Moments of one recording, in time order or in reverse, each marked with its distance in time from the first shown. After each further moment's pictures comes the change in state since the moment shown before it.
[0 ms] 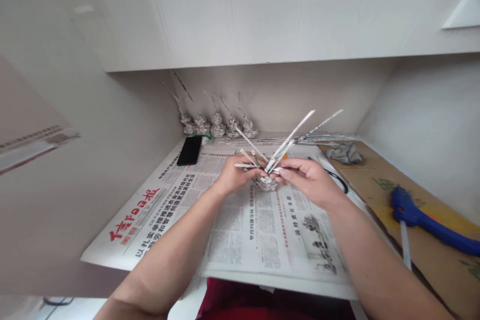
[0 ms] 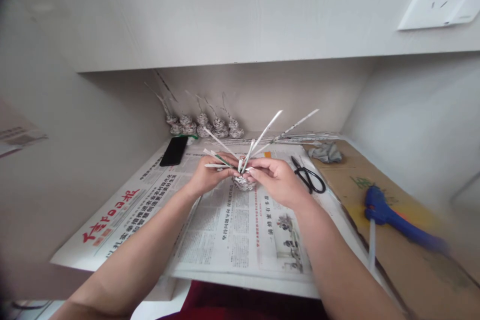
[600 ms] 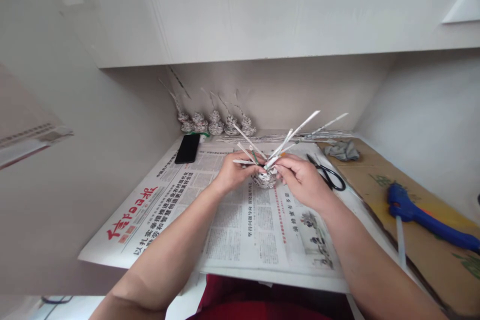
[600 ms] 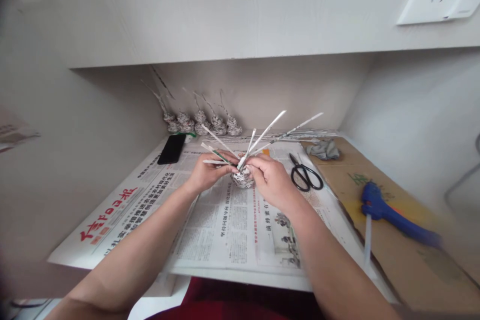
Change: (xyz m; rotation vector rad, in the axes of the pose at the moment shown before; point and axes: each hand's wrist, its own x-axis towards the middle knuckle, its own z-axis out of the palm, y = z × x) left_hand 0.000 -0.002 0.004 -0.048 0.047 -0.028; right_hand 0.001 0.006 0.002 -0.587 0.082 -0.306
